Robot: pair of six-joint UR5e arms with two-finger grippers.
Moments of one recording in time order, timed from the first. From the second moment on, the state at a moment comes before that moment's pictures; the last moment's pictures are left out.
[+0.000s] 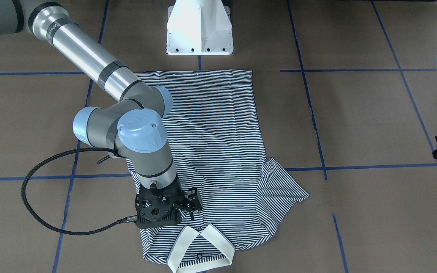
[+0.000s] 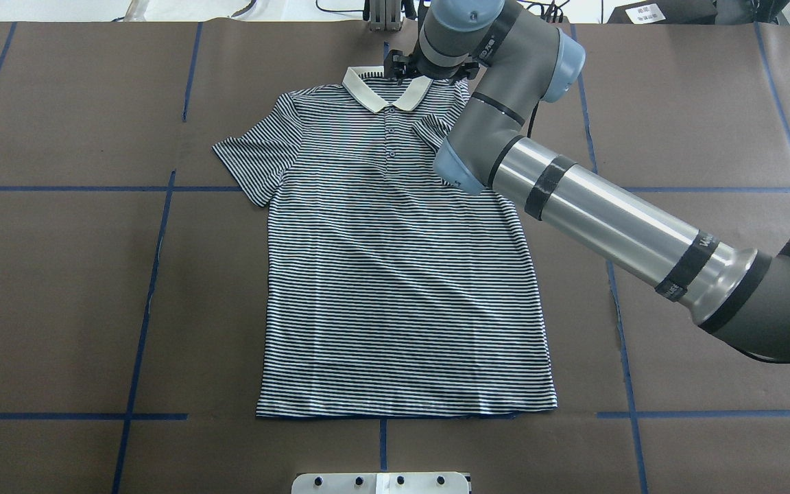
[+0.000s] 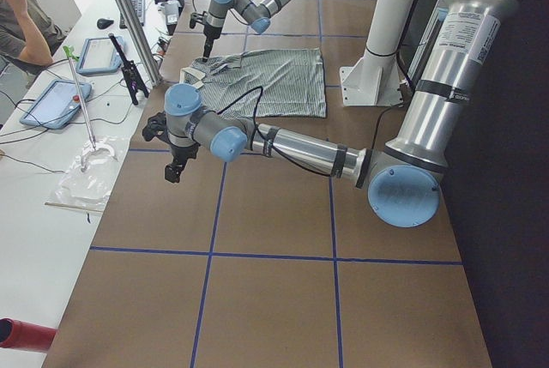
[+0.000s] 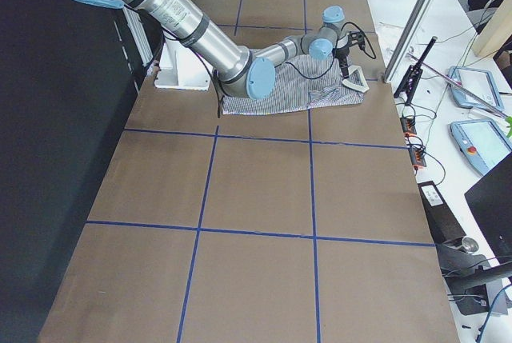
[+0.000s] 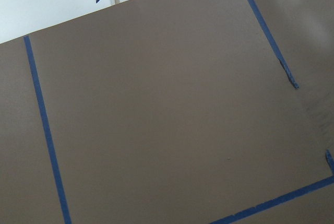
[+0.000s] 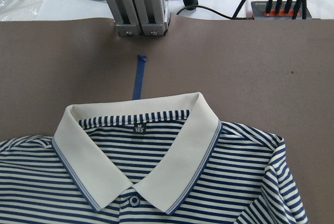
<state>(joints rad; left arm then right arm) -1.32 -1.89 -1.51 -1.93 -2.28 -0.30 0.82 -0.54 0.94 -1.06 1.85 1.02</state>
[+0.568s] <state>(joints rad) -1.00 -2.01 -1.50 -2.06 -2.00 -0.94 0.94 -0.80 1.43 -1.56 2.04 0.76</state>
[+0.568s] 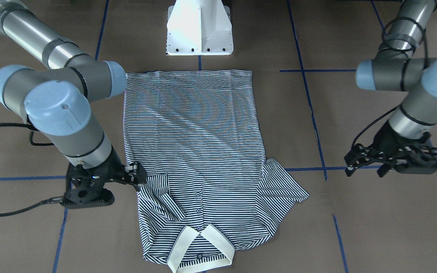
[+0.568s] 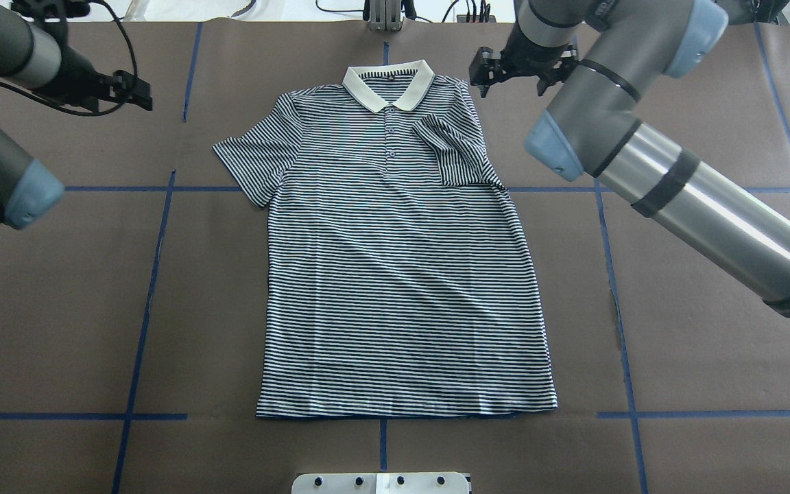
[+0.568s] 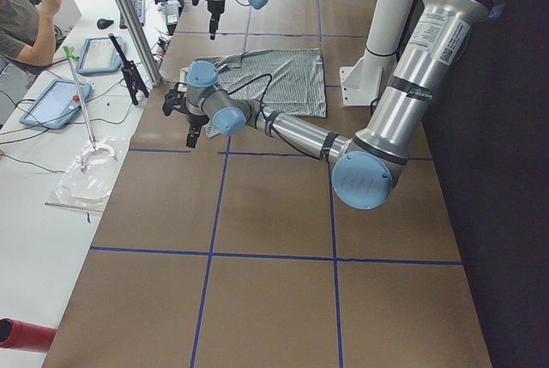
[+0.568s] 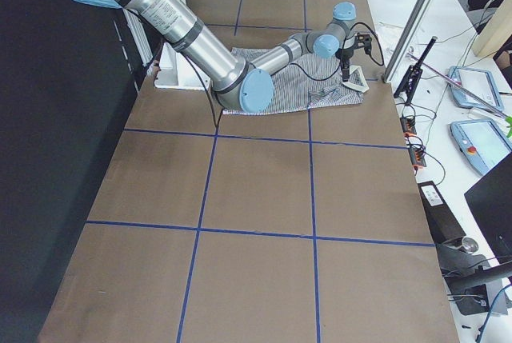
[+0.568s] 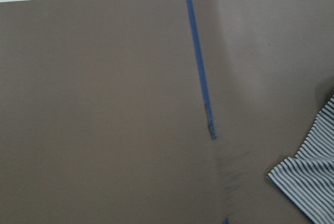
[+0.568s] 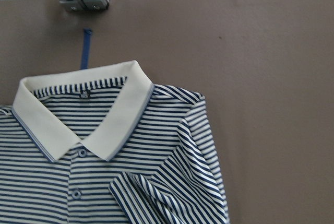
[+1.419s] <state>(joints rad) -0.81 -2.16 -1.23 -2.20 -1.74 -1.16 1.05 -1.02 1.62 -1.65 2.20 0.46</state>
